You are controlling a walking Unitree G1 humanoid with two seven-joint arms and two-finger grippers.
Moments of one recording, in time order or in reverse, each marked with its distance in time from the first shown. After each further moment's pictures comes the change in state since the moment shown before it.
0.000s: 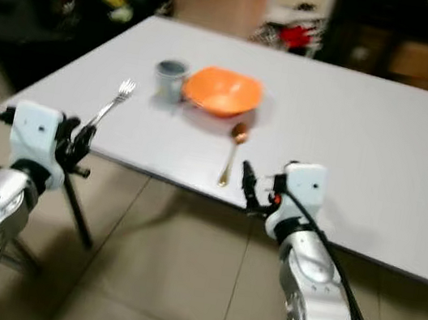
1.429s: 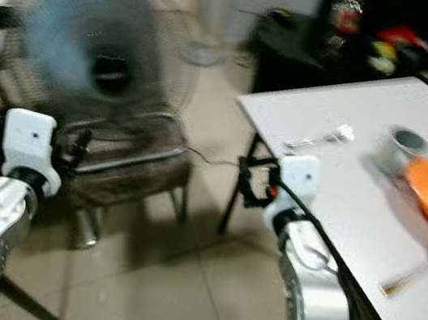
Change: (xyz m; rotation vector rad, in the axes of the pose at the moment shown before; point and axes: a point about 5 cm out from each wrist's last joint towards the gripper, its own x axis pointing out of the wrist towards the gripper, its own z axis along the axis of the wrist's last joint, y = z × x) left arm -0.004 0.001 -0.008 -0.012 0.007 0.102; right arm 0.013 -0.006 0.006 -0.039 -0.018 0.016
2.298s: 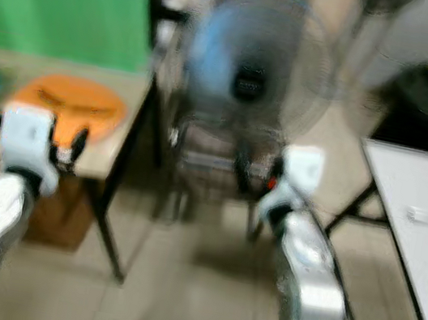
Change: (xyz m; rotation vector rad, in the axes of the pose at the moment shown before) left arm -0.004 0.006 0.006 0.012 -0.028 0.022; right arm 0.006 0.020 0.011 0.110 -0.075 0.076
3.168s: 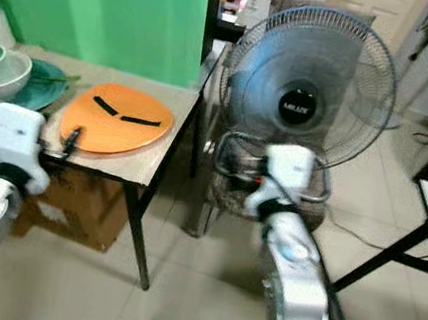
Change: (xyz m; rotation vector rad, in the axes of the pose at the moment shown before) left arm -0.005 0.002 0.004 0.011 -0.011 -0.086; right arm 0.003 0.000 -0.001 -0.044 -0.079 -0.051
